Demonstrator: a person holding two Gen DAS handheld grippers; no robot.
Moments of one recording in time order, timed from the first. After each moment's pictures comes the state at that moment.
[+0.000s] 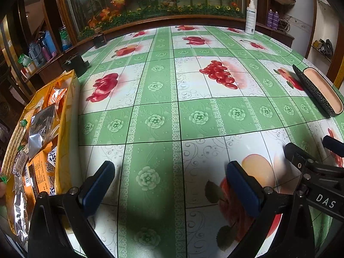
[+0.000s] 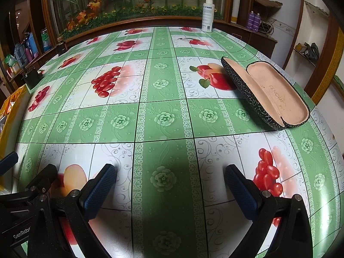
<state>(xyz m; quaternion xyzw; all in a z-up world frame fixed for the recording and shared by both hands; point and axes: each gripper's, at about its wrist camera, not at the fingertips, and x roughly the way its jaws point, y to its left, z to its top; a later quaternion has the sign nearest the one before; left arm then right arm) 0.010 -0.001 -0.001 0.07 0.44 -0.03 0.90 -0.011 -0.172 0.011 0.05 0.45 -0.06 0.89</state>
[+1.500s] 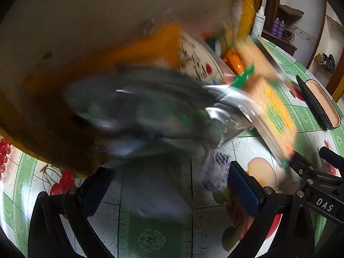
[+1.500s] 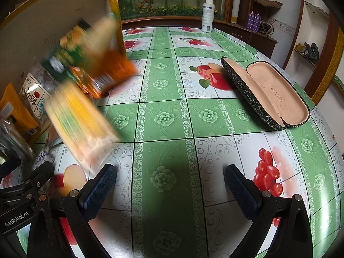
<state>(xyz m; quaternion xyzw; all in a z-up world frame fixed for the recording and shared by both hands) 0.009 0.025 0.002 0.00 0.45 -0.06 0.89 -0.012 -0.173 0.009 0.05 0.45 -0.07 0.89</state>
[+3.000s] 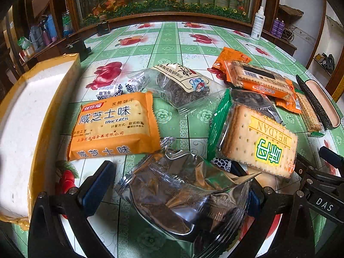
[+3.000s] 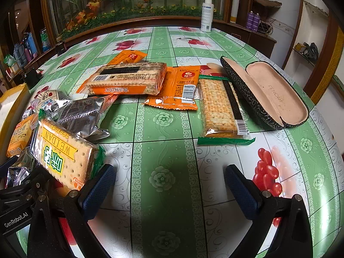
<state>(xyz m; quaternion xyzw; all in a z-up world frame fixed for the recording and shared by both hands) 0.012 0.019 0.010 0.03 0.48 -0.03 0.87 -0.012 -0.173 0.009 0.05 0.45 -0.06 0.89</state>
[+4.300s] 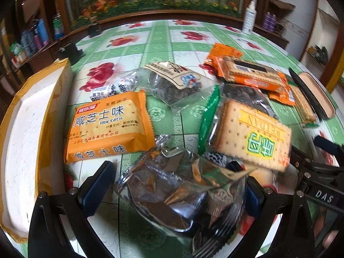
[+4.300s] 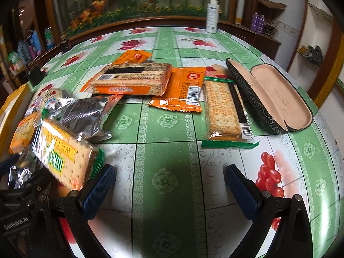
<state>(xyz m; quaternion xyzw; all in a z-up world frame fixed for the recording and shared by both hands) 0.008 0.021 0.010 0.04 0.47 -0.08 0.88 -0.011 -0.174 0.010 0.04 0.44 -0.03 0.89</state>
